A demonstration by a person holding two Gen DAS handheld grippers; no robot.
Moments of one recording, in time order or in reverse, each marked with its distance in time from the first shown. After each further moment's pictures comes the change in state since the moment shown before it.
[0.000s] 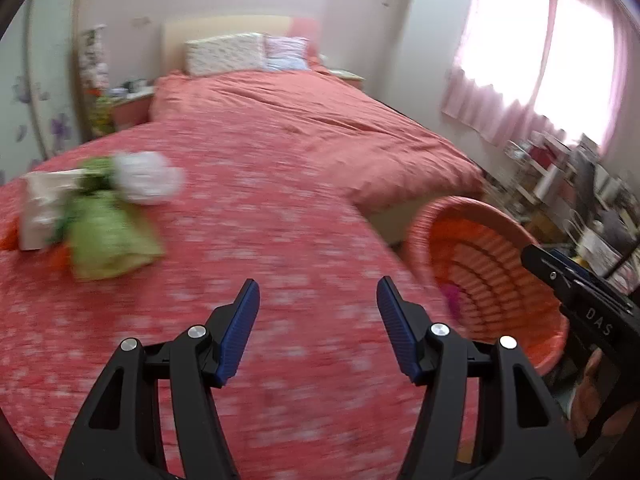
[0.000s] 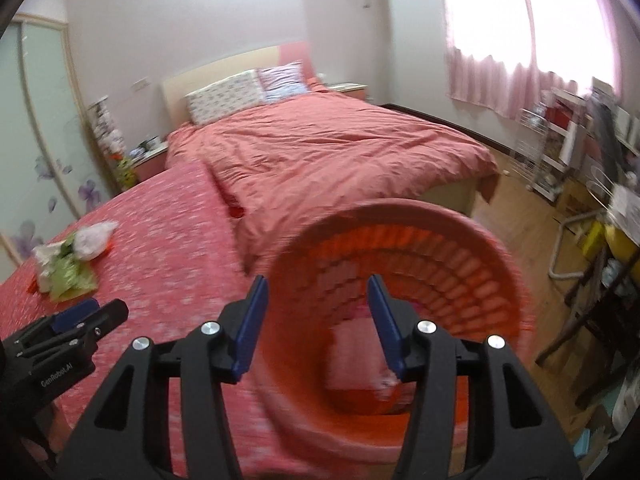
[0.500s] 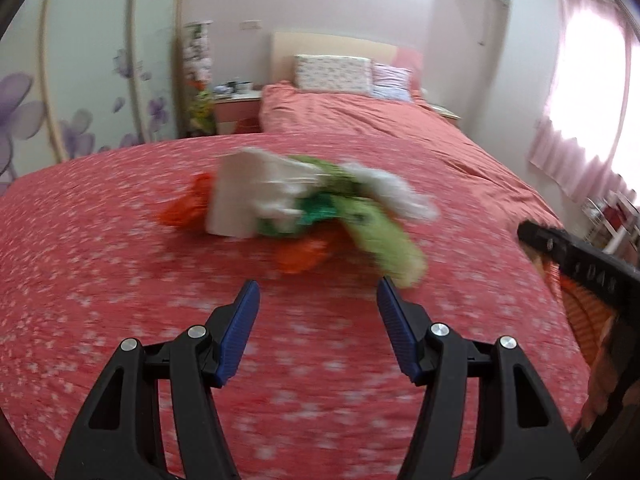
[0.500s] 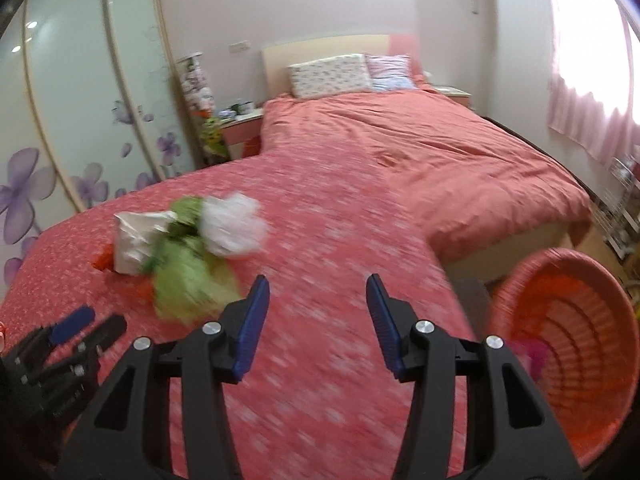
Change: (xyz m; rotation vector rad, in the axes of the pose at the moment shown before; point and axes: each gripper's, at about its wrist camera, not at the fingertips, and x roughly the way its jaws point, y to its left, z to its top) left arm -0.048 0.155 -0.012 -0.183 -0.080 0.260; right arm 0.046 0.205 0.026 -0.205 0.050 0.255
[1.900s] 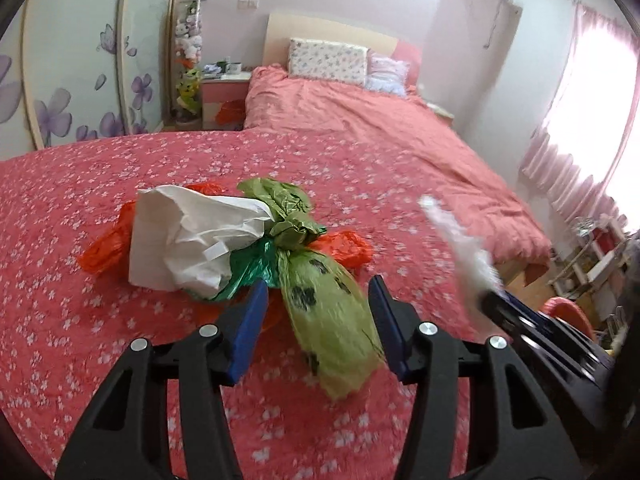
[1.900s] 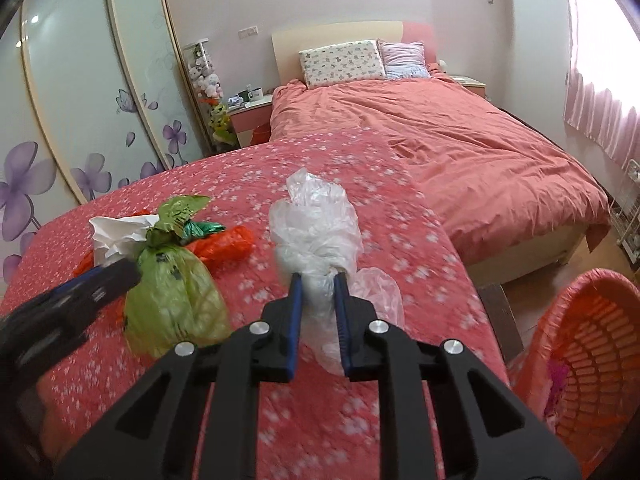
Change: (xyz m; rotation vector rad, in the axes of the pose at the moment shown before) left arm 0.059 -0.044 0.055 -0.052 0.075 -0.063; right arm 0.039 -0.026 0.002 0.018 0.046 0.012
